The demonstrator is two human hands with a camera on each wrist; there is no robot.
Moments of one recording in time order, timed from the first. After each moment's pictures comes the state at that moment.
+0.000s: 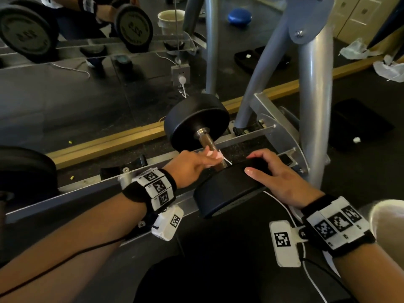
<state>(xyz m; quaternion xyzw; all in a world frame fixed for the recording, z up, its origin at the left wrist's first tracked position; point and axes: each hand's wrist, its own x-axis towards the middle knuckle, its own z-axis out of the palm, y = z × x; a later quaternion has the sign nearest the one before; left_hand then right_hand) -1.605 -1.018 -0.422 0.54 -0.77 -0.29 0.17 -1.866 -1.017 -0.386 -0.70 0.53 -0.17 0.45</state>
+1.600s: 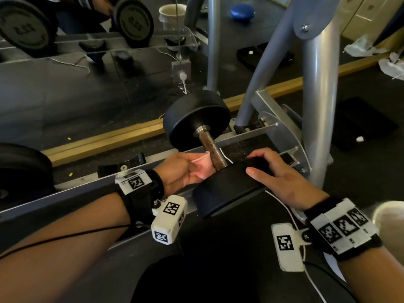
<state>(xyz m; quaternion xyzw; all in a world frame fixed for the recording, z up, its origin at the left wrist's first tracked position) -1.605 -1.007 -0.422 0.49 -0.24 -0.74 0.40 -1.867 -1.017 -0.384 -0.71 0.52 -0.15 0.45</state>
